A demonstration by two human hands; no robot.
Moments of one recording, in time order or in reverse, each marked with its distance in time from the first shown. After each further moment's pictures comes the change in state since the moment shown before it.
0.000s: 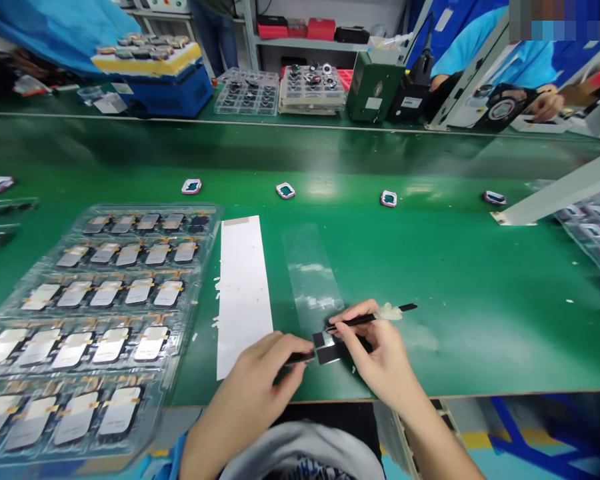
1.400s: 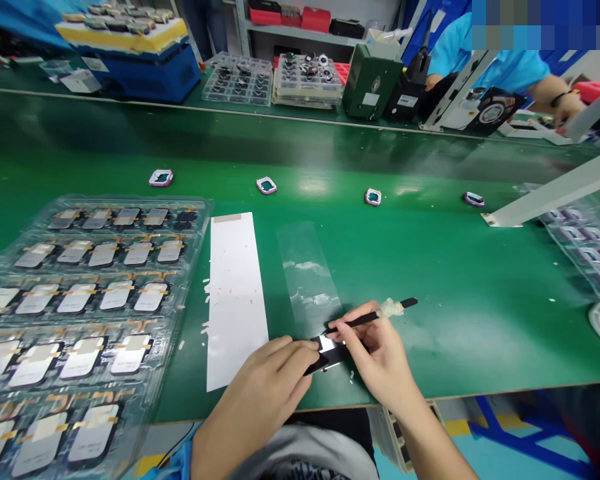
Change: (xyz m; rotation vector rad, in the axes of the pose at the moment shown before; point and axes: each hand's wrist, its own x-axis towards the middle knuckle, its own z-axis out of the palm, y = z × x) left_hand 0.012 -0.002 0.013 0.244 -0.048 0.272; right_hand 0.000 0.002 0.003 0.065 0.074 0.093
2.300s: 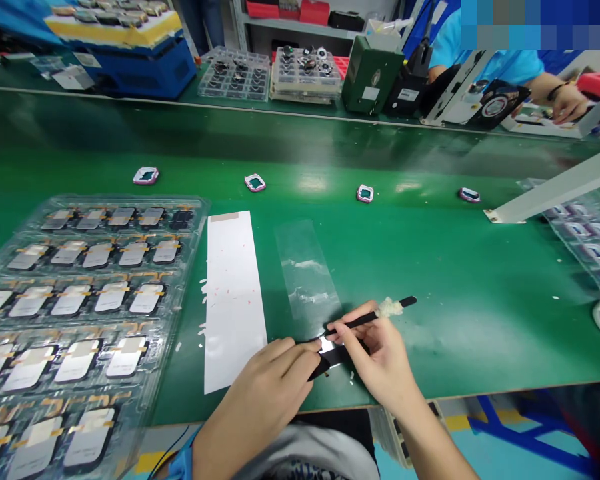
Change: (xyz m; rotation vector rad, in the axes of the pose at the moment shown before) left_hand 0.002 0.004 -0.002 0.088 -0.089 0.031; right_hand 0.000 -0.002 0.002 0.034 0.021 0.003
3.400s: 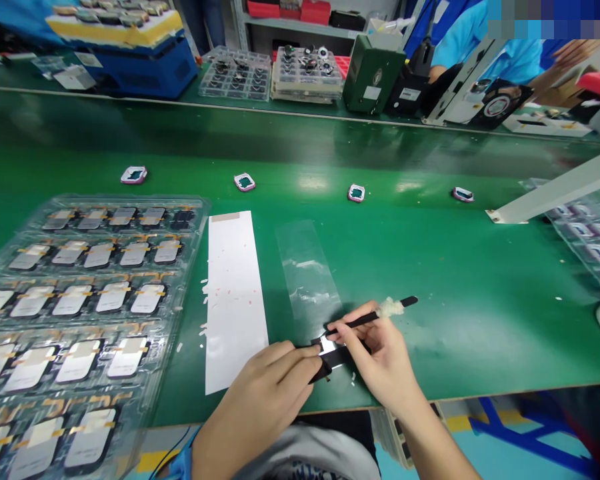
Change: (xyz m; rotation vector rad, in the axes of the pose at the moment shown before) left_hand -0.005 -0.005 0.004 -0.039 0.112 0.054; right_hand 0.001 0.001 0.000 0.000 -0.016 -0.012
